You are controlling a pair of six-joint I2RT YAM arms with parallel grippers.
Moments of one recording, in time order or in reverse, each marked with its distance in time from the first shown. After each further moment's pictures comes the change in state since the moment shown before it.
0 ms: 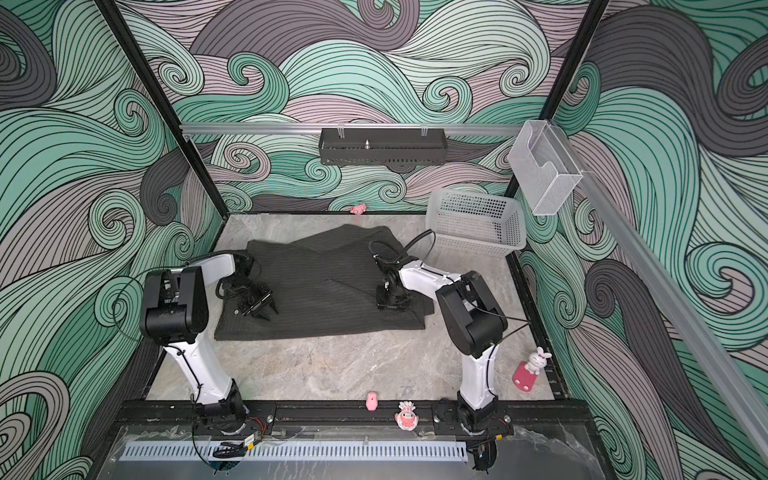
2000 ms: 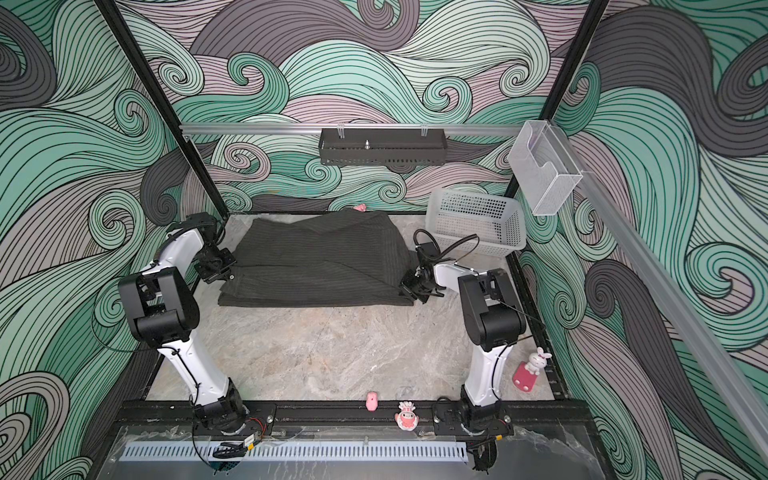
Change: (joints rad) left arm 0.161 0.053 0.496 -0.064 -0.423 0.119; right arm -0.318 0.008 -0.102 0.304 -0.269 0.280
